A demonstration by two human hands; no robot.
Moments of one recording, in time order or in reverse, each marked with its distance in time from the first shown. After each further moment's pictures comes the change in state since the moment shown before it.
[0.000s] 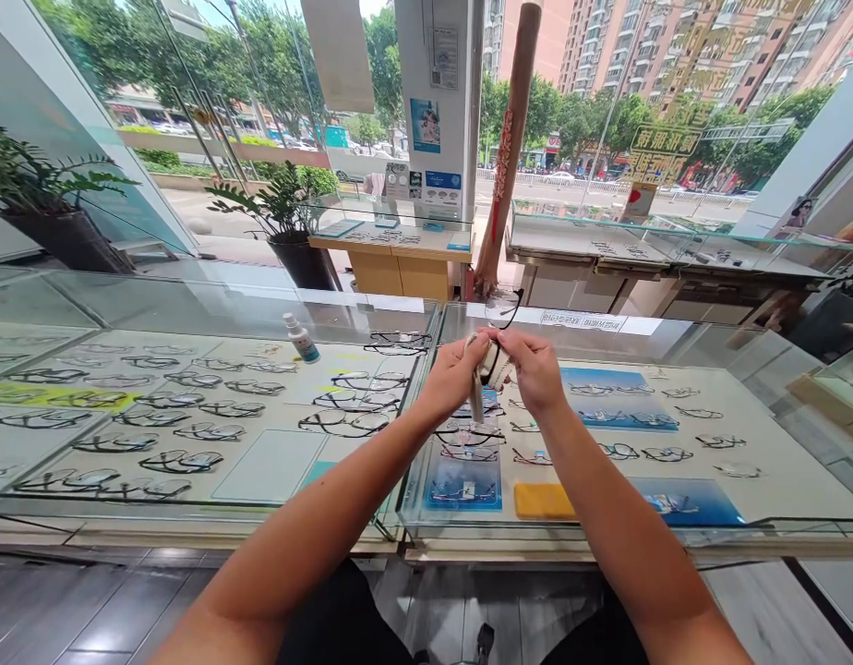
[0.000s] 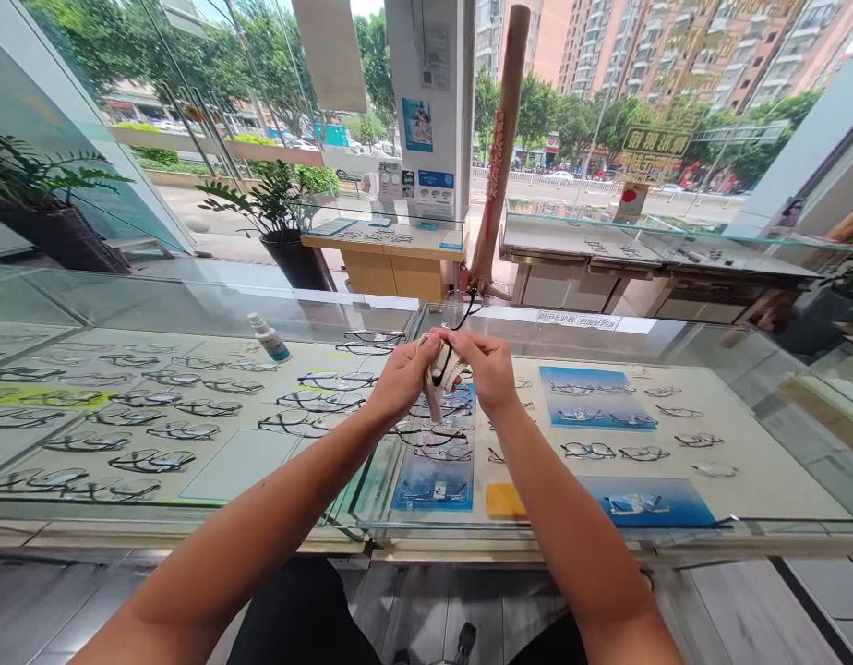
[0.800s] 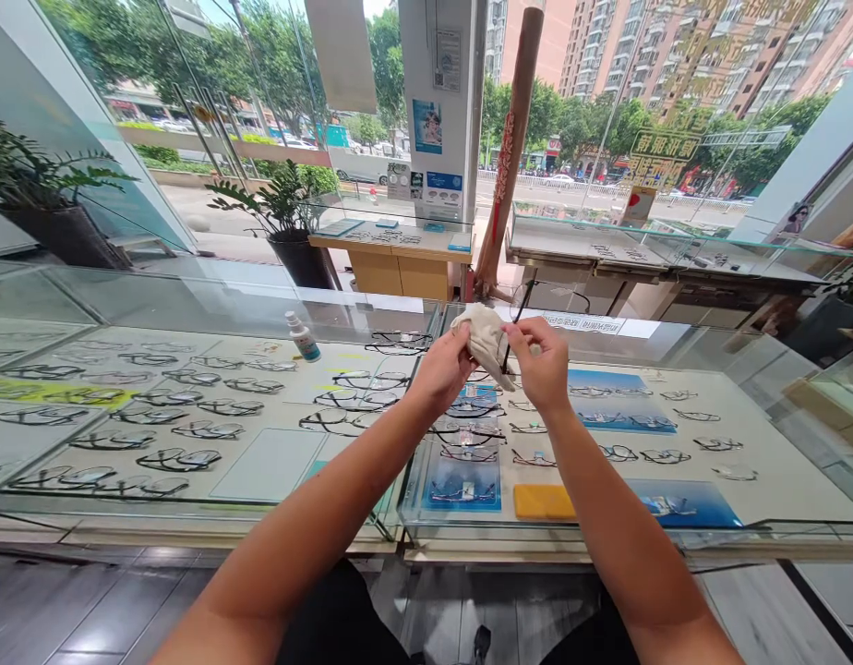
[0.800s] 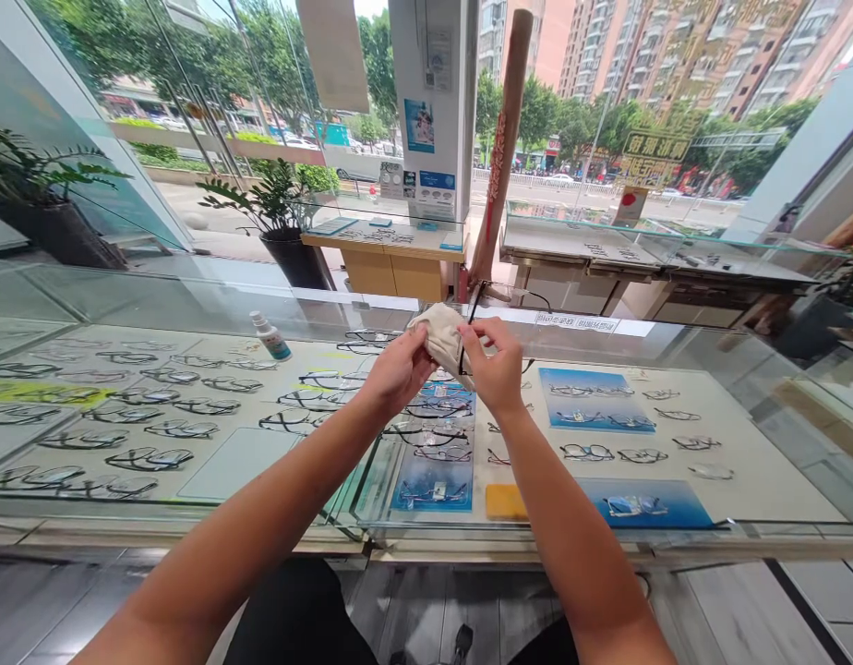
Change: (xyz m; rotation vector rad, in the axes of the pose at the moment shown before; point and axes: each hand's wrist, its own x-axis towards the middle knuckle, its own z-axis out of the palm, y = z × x) left_hand 0.017 -0.009 -0.009 -0.477 0.158 -0.162; right_hand 0.004 -0.010 -0.010 -0.497 0.189 -0.342
